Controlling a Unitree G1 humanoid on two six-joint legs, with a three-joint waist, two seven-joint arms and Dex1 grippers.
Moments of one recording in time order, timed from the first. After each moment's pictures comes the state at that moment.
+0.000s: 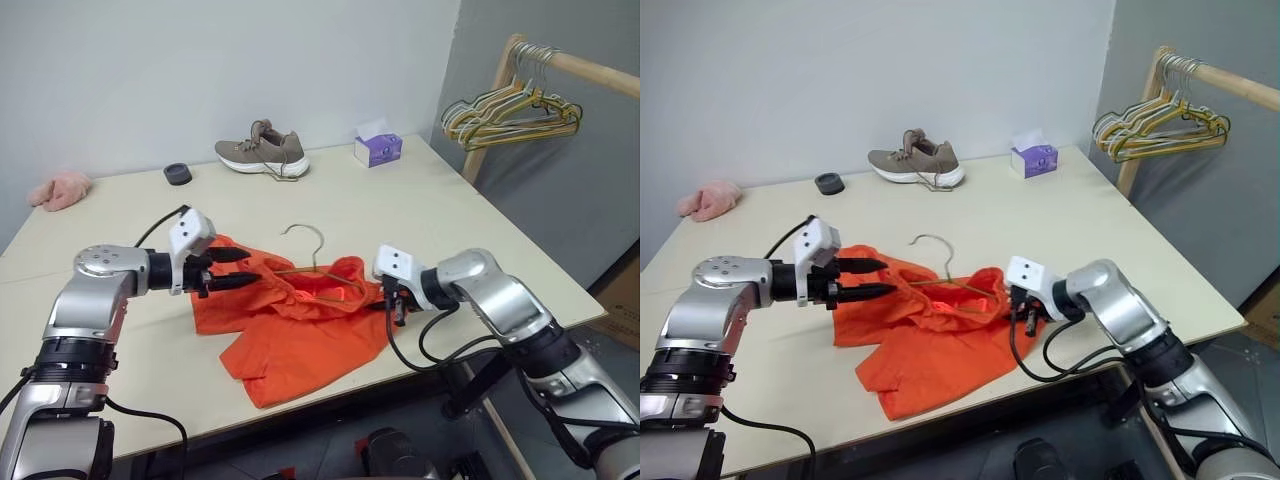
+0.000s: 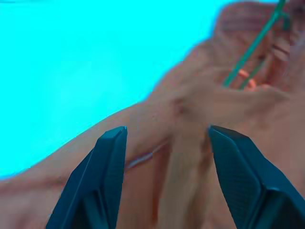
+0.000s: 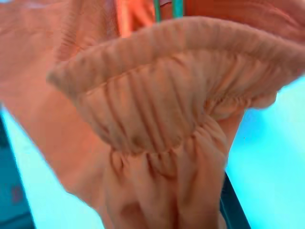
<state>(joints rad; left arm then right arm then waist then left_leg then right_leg) -0.48 0.81 0.09 0.29 -0.30 0.37 -1.22 -0.58 -0.53 0.39 -0.09 0.07 0.82 1.04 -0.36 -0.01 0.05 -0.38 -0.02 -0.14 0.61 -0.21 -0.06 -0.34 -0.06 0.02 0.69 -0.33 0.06</state>
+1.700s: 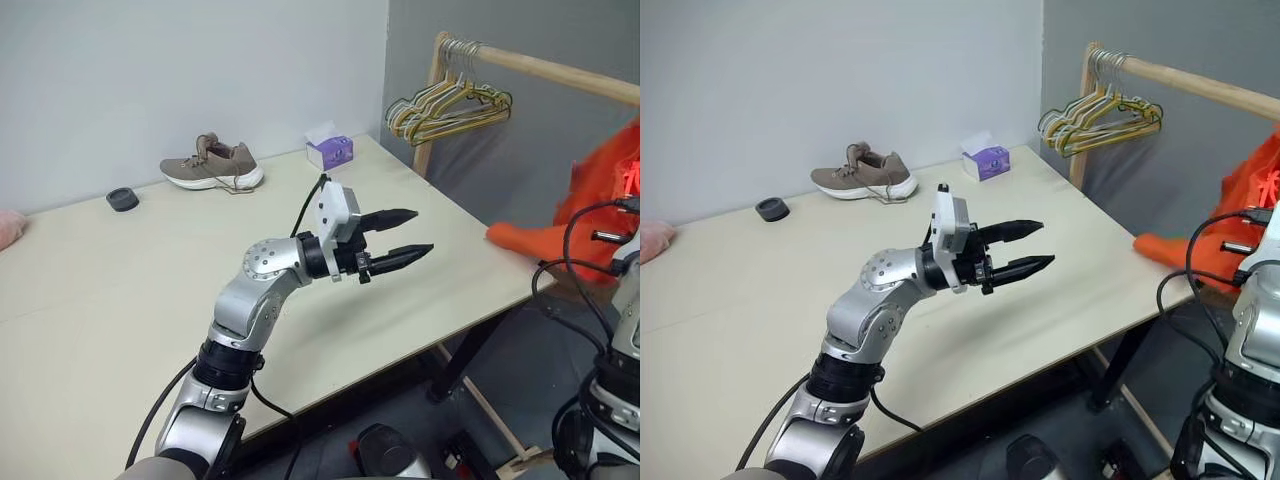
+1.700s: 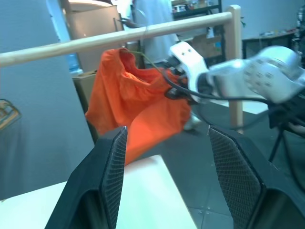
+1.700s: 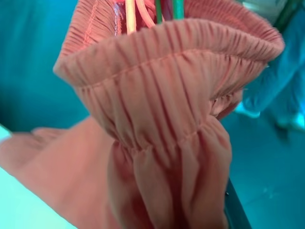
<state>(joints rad) -0.57 0.21 -0.19 -0.16 -0.43 0.34 -0.91 -0.51 -0.48 -0.57 -0.23 -0.05 1.11 -0.07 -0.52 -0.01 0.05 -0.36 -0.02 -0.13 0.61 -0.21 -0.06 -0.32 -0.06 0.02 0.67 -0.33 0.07</state>
